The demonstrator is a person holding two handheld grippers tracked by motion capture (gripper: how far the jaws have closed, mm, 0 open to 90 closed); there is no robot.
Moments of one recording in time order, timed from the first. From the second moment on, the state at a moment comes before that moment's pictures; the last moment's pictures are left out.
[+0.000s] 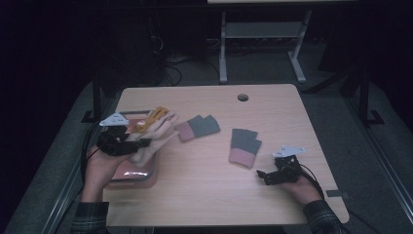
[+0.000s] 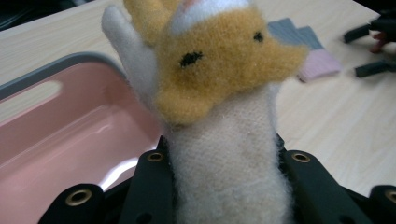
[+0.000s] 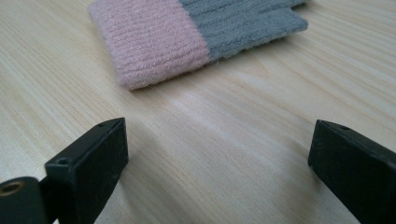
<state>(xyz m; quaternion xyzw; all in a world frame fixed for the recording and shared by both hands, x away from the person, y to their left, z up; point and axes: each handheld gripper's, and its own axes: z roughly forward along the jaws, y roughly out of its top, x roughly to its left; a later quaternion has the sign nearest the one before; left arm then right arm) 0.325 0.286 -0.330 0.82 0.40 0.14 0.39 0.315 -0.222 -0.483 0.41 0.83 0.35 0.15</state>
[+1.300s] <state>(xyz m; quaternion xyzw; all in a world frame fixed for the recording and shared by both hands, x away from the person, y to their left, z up) 0.366 0.330 -0.403 0.81 0.49 0.13 0.28 0.316 -0.222 -0.482 0.41 0.83 0.35 0.15</state>
